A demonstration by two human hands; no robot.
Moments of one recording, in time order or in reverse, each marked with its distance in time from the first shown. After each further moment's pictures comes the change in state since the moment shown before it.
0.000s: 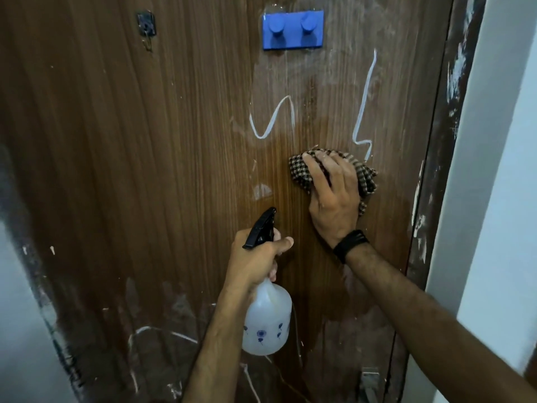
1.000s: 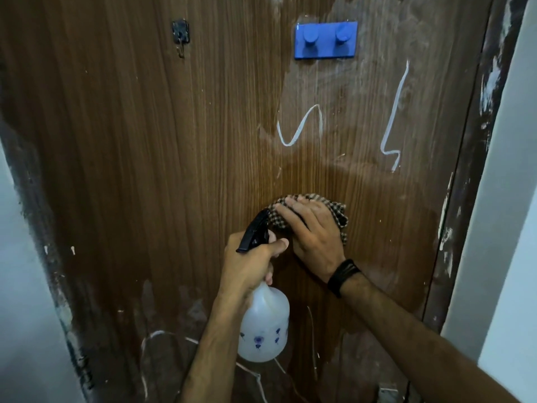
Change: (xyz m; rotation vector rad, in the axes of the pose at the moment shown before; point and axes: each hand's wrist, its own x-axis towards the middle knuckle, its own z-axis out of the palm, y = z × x) left_hand 0.001 0.009 -0.040 -0.036 0.092 0.025; right_hand -0.040 -0.057 0.017 0.110 -0.219 -0.218
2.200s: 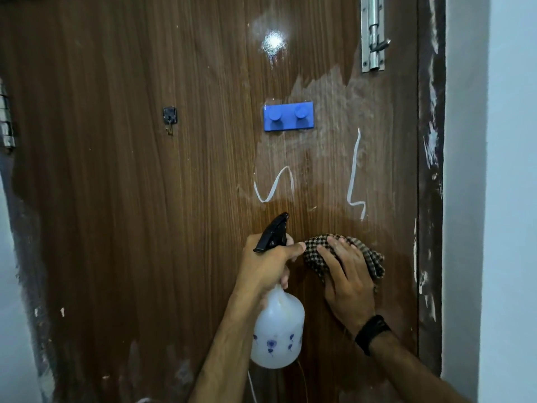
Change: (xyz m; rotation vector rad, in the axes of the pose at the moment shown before) left_hand 0.019 0.066 0.059 0.053 -0.144 0.152; right_hand -0.033 0.056 -0.041 -0.078 0.088 0.246
